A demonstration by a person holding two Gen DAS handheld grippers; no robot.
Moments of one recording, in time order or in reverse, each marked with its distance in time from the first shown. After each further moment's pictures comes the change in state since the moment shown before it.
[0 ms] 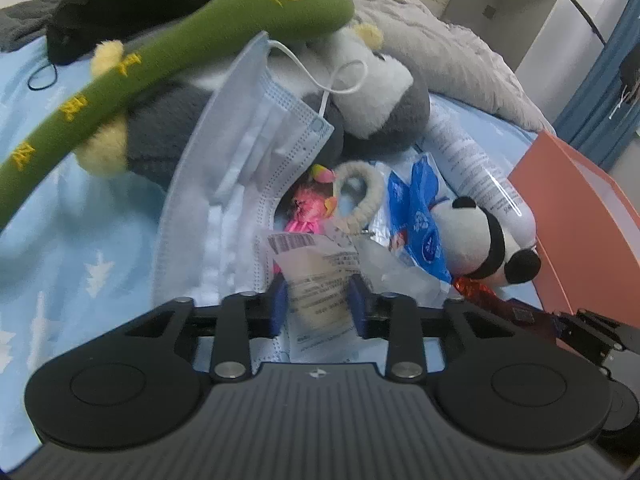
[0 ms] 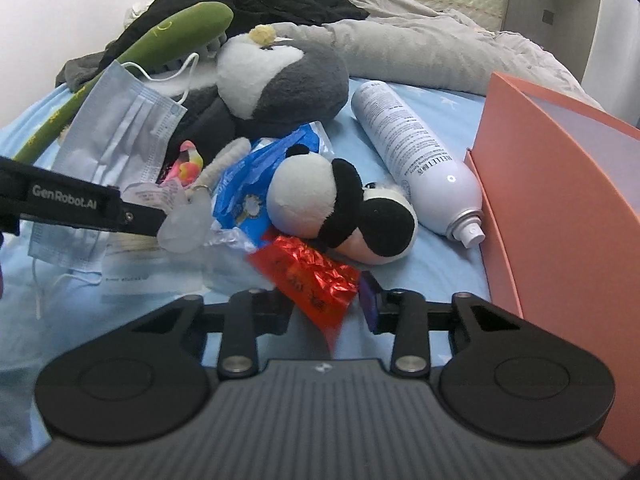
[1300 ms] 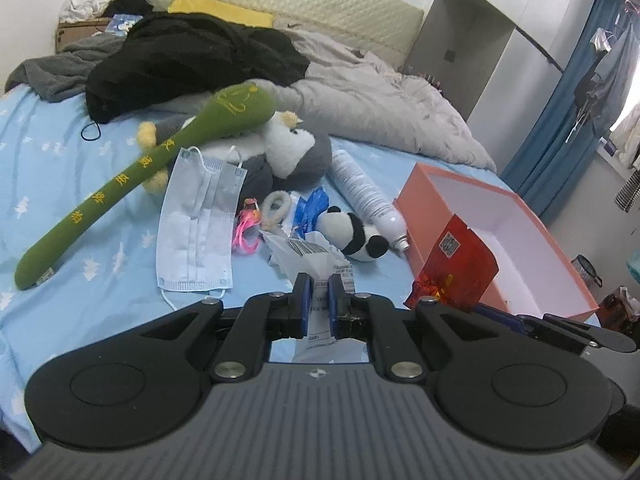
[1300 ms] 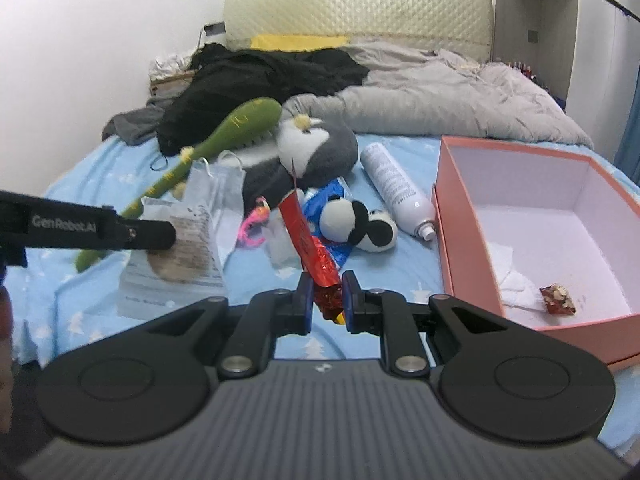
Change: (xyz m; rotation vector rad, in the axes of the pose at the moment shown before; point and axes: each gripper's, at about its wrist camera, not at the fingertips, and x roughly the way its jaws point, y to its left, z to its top) left arm -0.219 -0.075 -0.064 0.024 -0.146 -0.043; right arm -0.197 0.005 -0.016 0.064 -0.111 0.067
